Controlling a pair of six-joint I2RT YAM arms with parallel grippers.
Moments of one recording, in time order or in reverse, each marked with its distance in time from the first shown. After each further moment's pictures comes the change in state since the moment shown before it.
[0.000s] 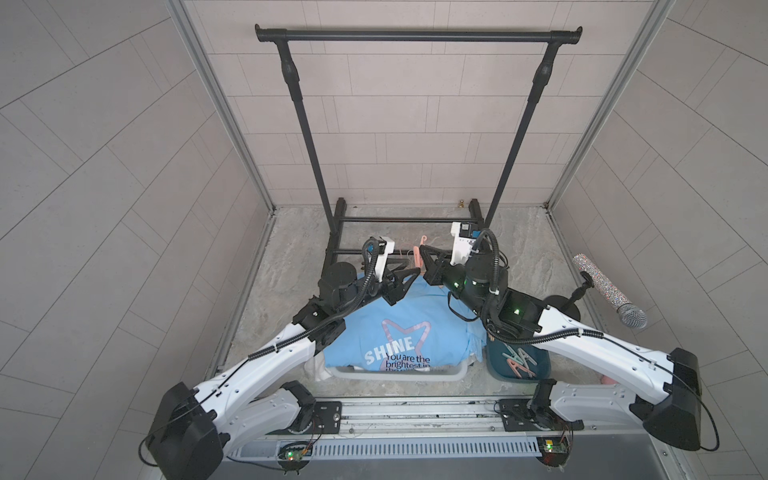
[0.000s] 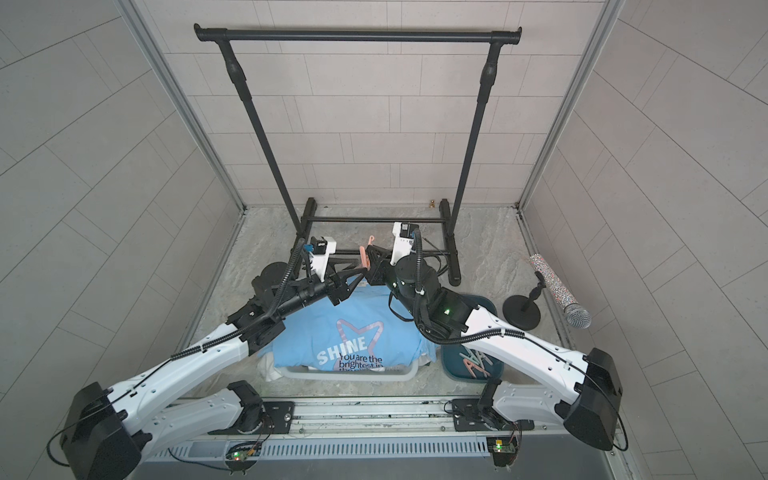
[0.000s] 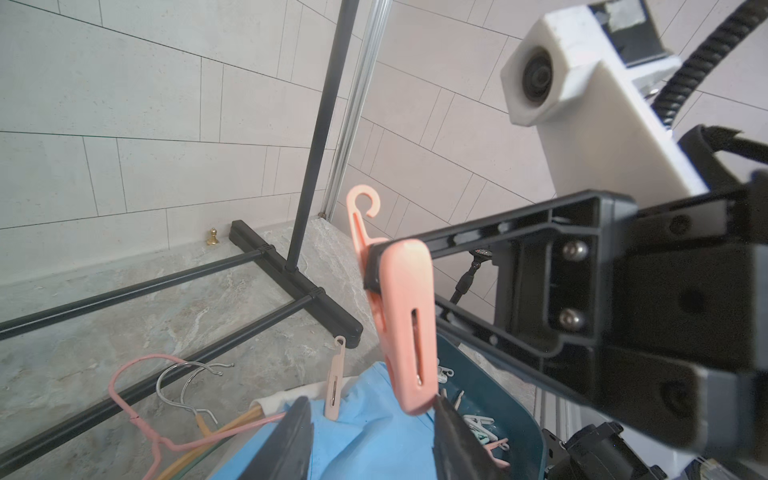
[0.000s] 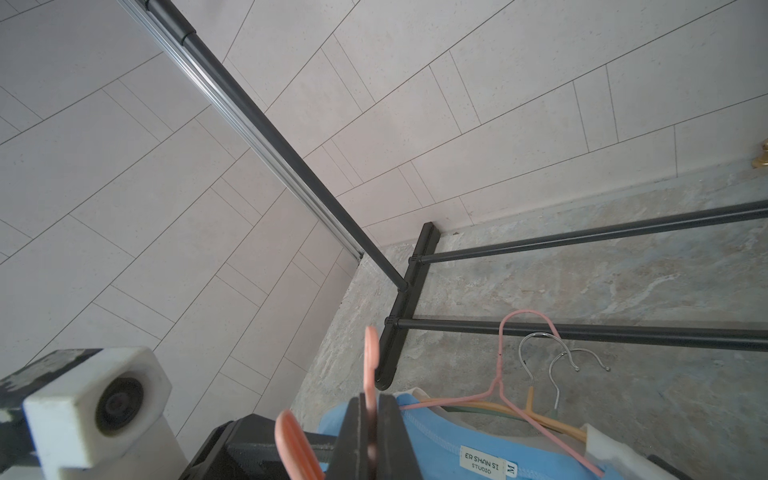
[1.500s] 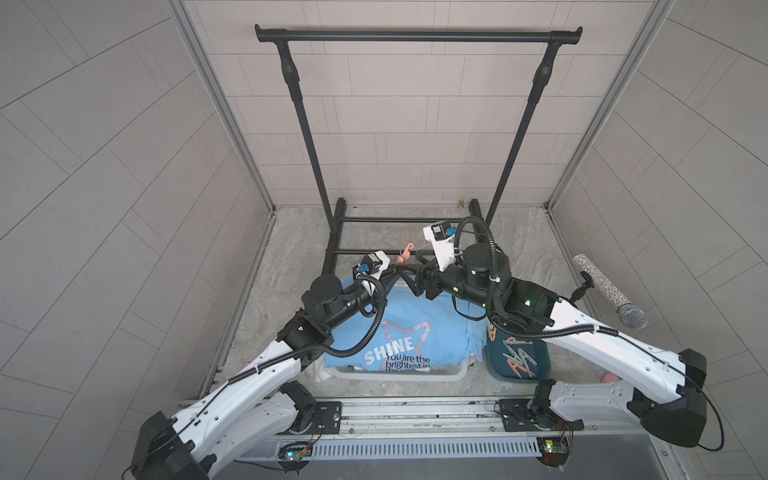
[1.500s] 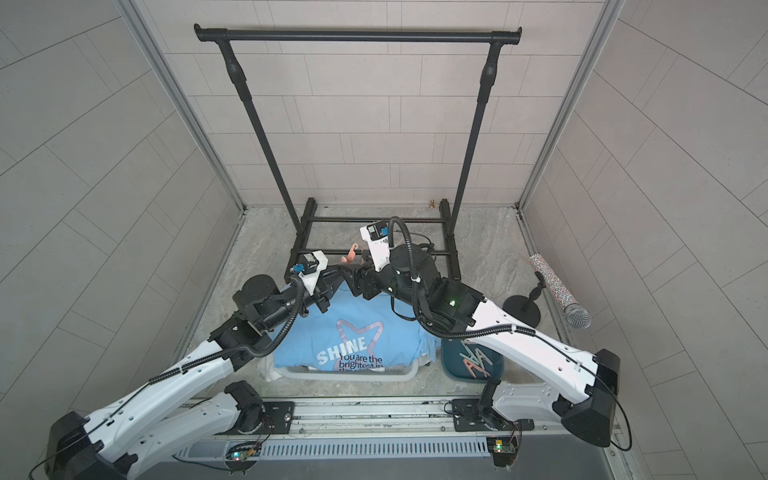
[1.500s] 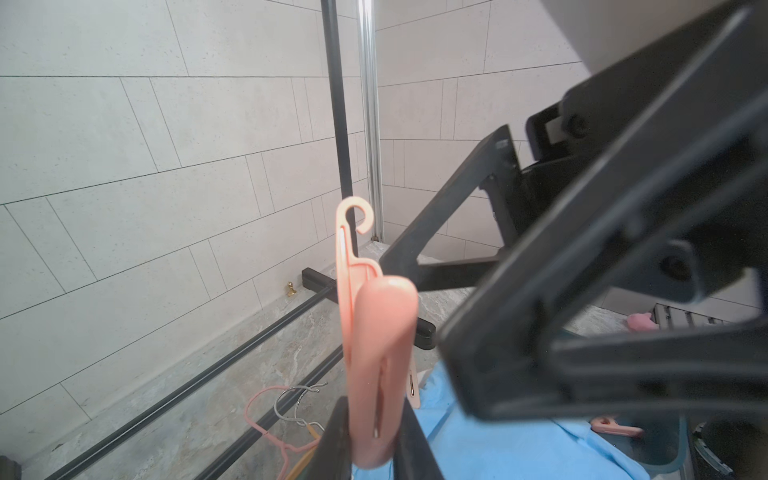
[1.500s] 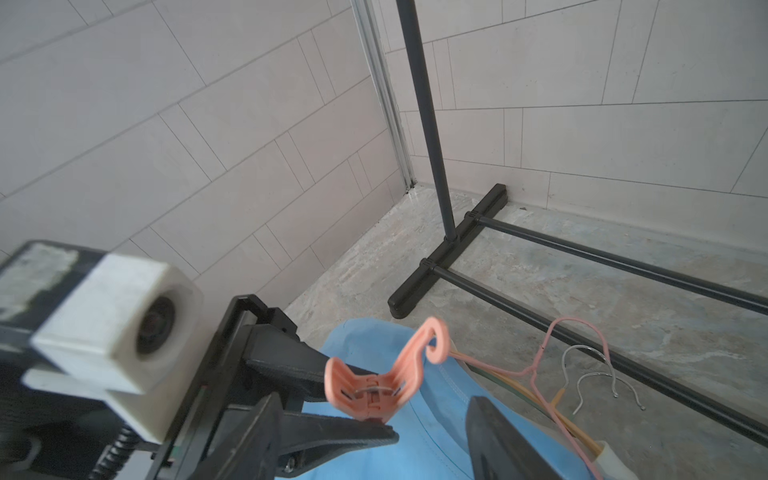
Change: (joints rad) left arm 0.000 -0.161 -0.073 -0.037 -0.082 0.394; right arm 0.013 0.035 0.201 -0.301 -0.311 -0.339
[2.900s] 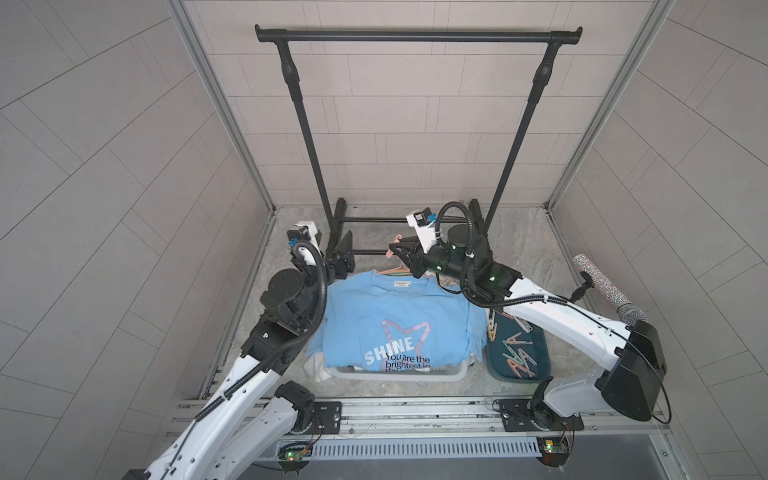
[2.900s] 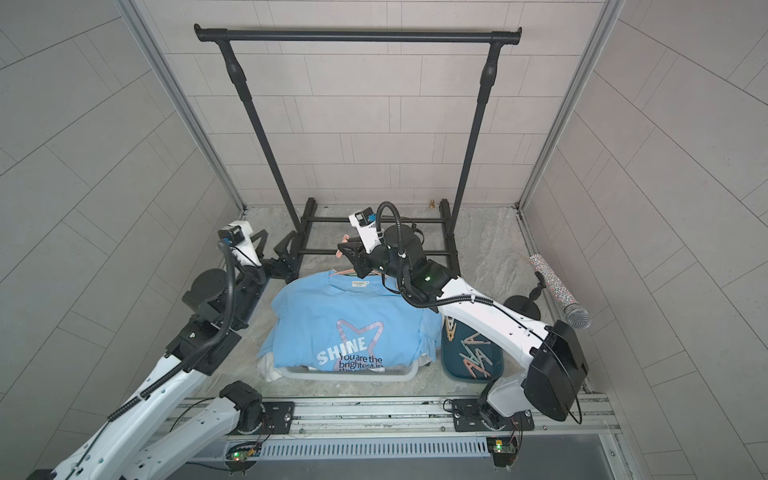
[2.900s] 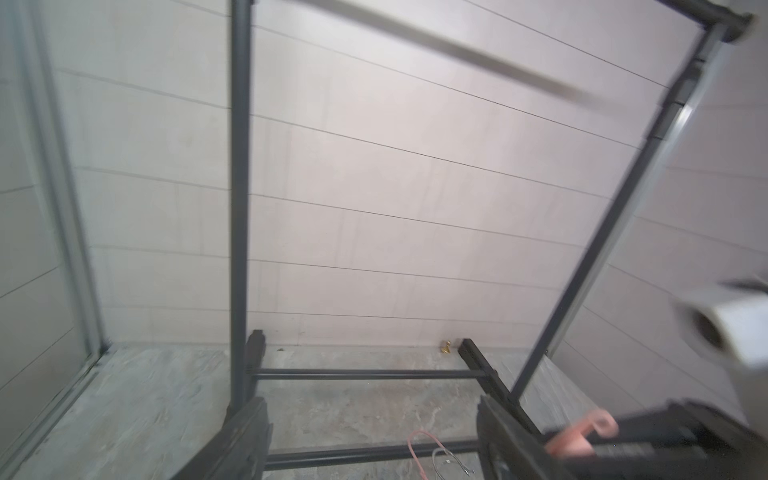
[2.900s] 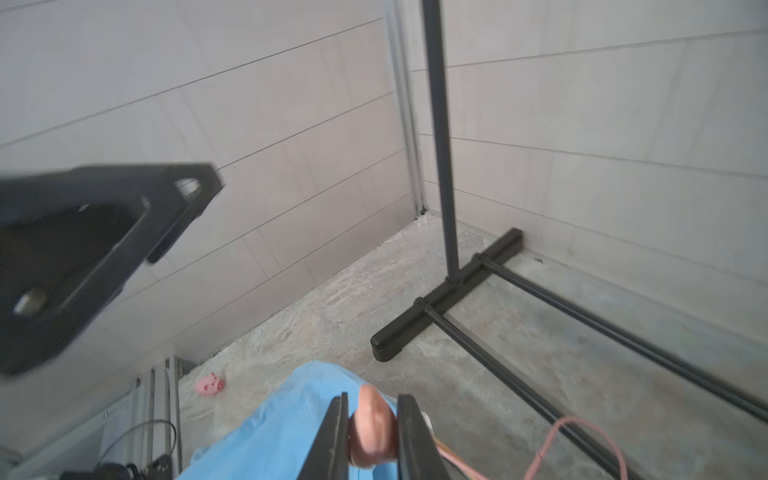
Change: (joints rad) left arm 0.276 -0.100 0.182 -0.230 -0.509 -0.363; right arm -0.172 0.222 -0.044 0.396 -0.321 -0.232
